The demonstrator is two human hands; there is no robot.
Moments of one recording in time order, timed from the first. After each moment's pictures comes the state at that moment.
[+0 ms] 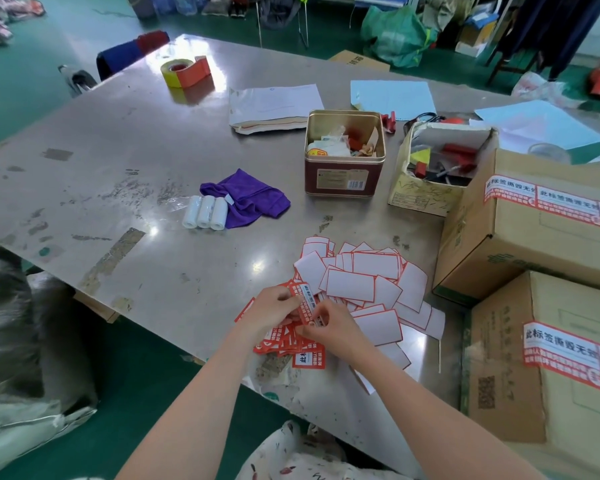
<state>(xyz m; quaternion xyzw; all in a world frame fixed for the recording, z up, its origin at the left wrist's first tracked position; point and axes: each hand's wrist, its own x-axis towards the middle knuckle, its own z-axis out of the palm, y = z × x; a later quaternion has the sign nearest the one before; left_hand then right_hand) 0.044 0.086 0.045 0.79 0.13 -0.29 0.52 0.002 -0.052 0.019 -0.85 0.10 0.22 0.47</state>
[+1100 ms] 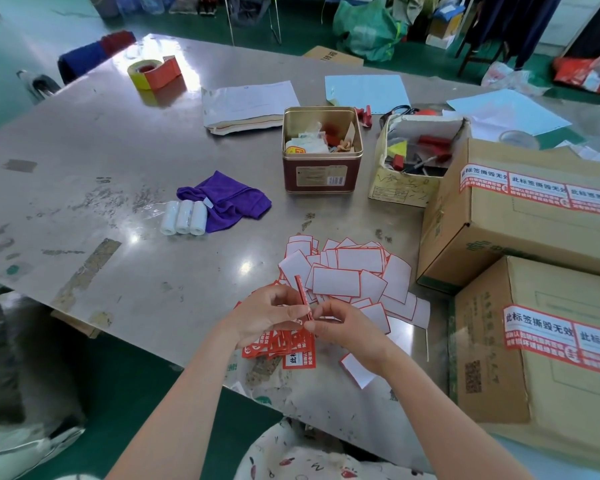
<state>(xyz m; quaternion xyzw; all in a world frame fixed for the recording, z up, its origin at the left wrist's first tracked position) 0.041 0.092 0.063 0.69 -0.01 -0.40 0.60 -0.021 -0.085 0.068 -0.69 0.12 0.27 0.66</state>
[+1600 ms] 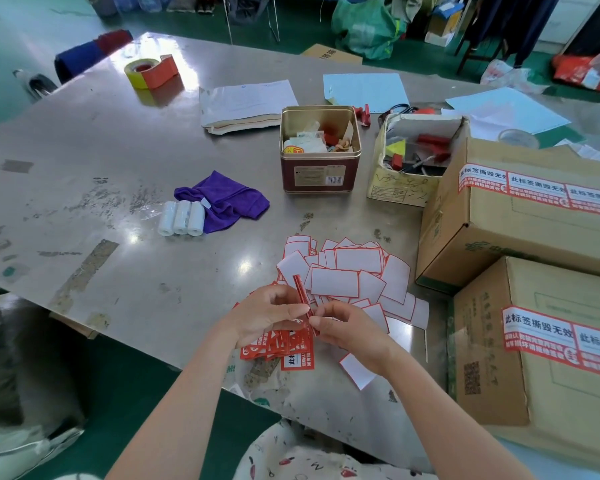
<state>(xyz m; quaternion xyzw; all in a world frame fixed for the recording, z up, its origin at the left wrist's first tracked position) 0.043 0.089 0.067 0.67 0.00 -0.41 0.61 -0.020 -0.090 0.067 -0.66 0.14 0.26 0.69</state>
